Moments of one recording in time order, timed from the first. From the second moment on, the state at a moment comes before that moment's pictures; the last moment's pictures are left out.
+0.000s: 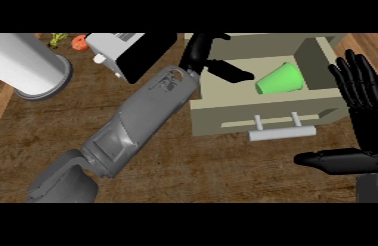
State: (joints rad) left arm -1.27 0.00 -0.62 -0.42 0.55 0.43 -0.26; right arm -0.15 -0.19 -0.17 -1.84 -0.06 0.24 -0.06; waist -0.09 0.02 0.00
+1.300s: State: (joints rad) left arm -1.22 0.11 -0.52 -0.68 0.68 0.48 -0.31; right arm -0.01 -0.32 -0.12 -2.04 -0.02 0.43 0.01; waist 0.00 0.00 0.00
